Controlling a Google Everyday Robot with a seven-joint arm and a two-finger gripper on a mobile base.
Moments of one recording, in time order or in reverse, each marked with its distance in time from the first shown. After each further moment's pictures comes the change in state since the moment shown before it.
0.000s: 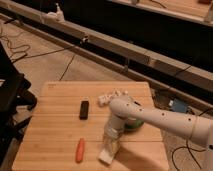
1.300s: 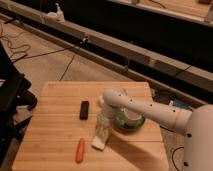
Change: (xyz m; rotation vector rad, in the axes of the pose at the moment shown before) arm -0.009 -0.082 0.006 0.069 -0.037 -0.190
